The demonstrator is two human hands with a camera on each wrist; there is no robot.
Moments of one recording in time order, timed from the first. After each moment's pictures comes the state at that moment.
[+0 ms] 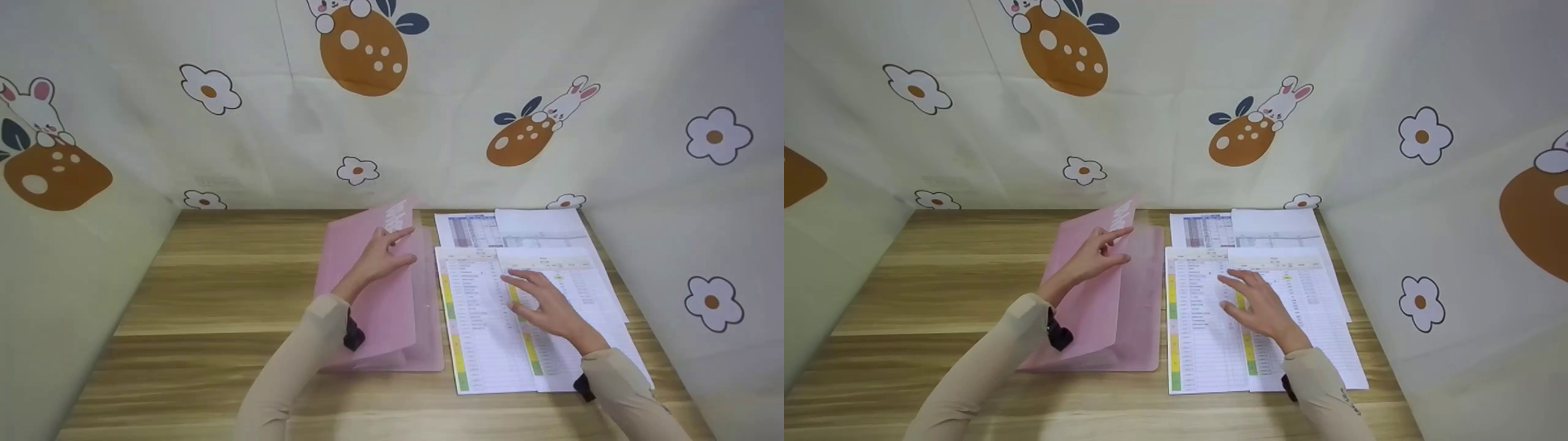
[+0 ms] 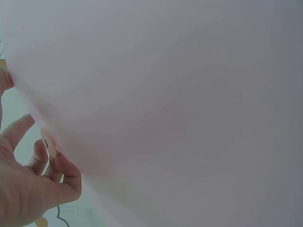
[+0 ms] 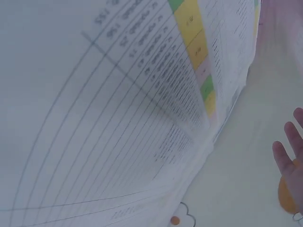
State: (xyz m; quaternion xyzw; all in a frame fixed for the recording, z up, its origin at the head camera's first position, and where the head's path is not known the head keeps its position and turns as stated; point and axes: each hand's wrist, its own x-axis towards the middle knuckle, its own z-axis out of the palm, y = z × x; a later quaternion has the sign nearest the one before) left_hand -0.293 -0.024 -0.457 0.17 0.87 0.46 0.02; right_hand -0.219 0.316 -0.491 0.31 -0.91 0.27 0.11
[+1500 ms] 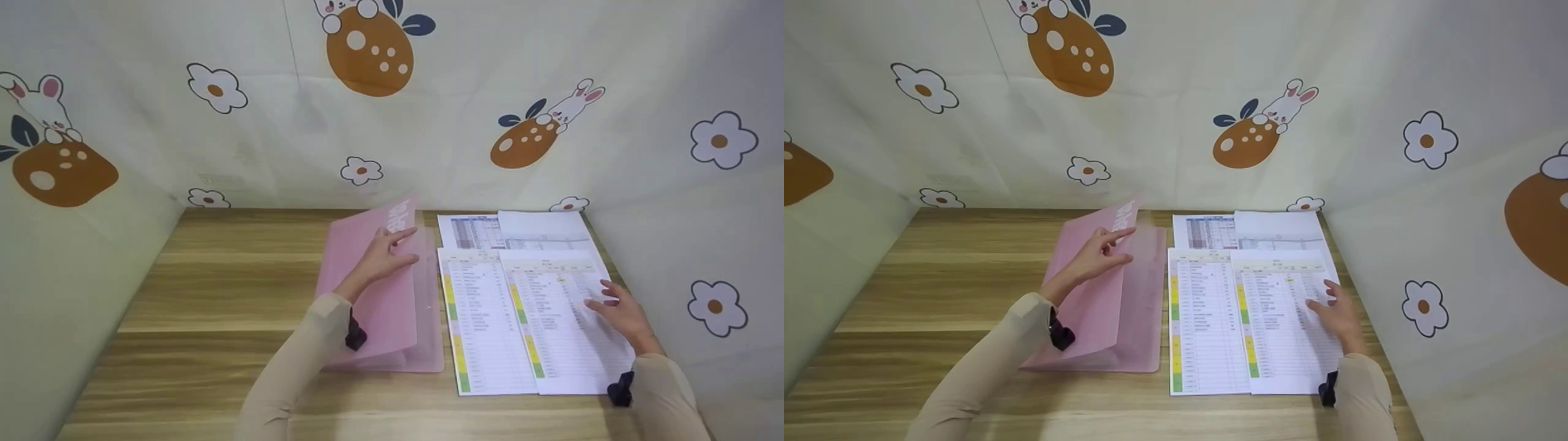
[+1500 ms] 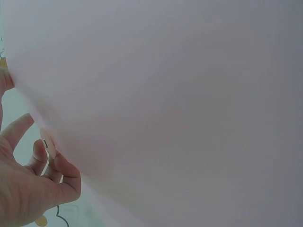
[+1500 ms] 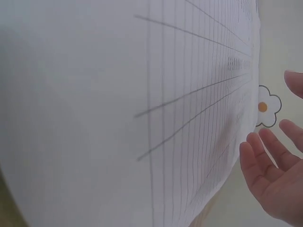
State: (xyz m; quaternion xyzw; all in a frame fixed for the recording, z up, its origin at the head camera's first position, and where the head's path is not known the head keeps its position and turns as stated) left_hand -0.292 -0.025 -0.455 0.14 0.86 0.49 0.05; right_hand -0.228 0.463 -0.538 -0.10 -0.92 0.38 -0.02
